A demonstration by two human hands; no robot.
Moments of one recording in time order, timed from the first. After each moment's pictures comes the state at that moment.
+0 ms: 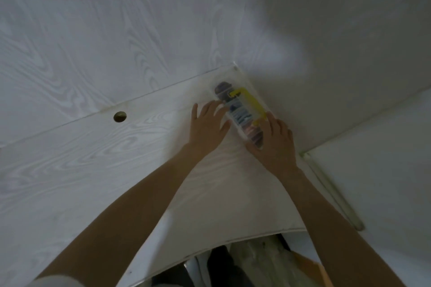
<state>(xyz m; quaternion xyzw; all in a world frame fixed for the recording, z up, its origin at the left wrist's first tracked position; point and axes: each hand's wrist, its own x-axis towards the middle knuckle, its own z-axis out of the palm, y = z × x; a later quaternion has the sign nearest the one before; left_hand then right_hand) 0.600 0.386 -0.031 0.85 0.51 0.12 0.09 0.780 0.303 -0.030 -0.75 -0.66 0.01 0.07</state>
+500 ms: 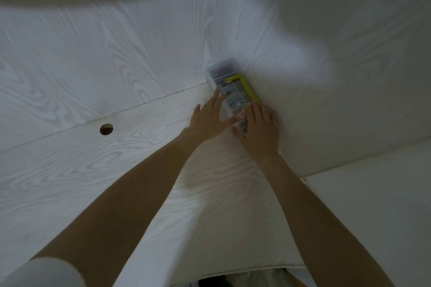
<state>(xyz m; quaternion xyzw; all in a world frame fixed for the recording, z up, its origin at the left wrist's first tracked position) 0.650 0.465 -0.039 0.80 0.53 0.09 0.26 0.791 0.390 -0.030 -0.74 -0.67 0.04 0.07</state>
